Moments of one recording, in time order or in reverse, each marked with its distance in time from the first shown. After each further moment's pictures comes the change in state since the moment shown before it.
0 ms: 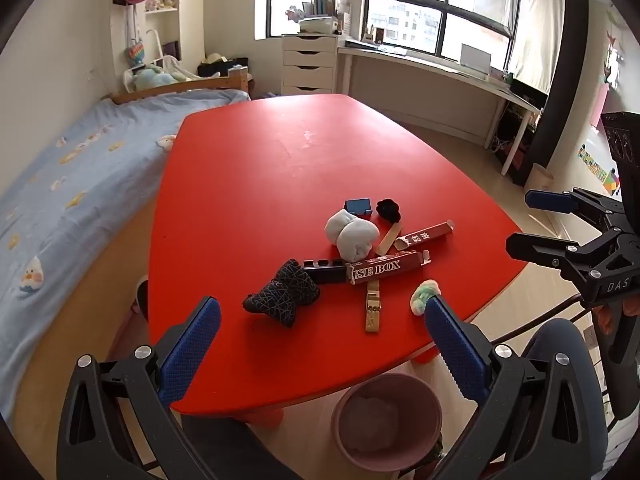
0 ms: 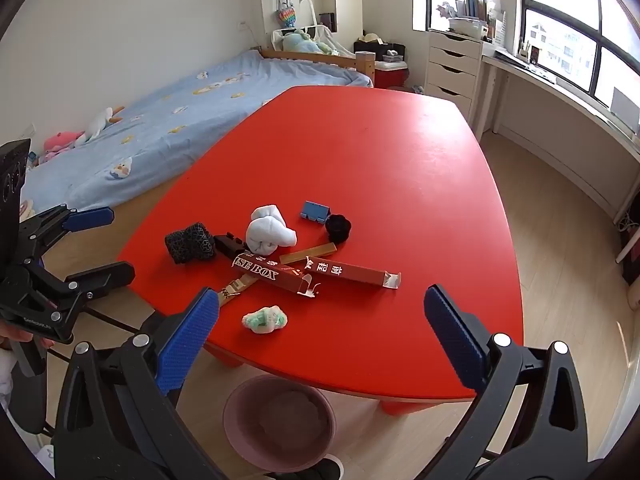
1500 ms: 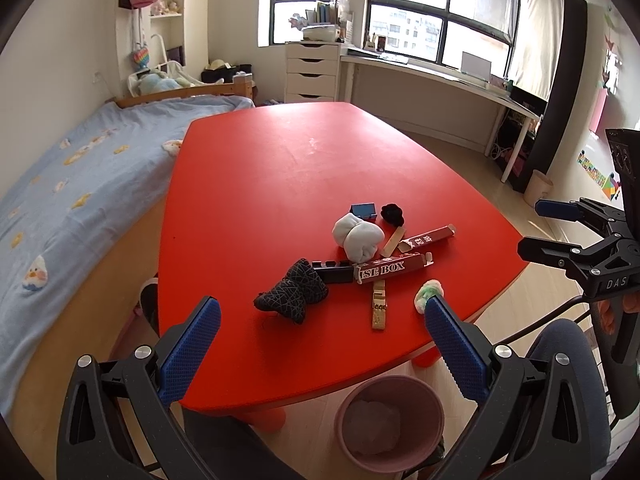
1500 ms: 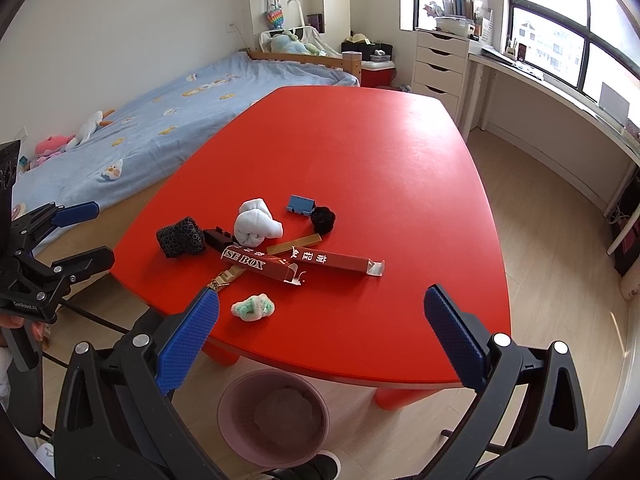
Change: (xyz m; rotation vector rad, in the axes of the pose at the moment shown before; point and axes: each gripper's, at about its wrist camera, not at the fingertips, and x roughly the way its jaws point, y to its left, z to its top) left arm -0.011 0.009 -0.005 -0.018 -0.049 -0.022; right arm -0.009 -0.003 -0.011 0.019 0.002 -0.040
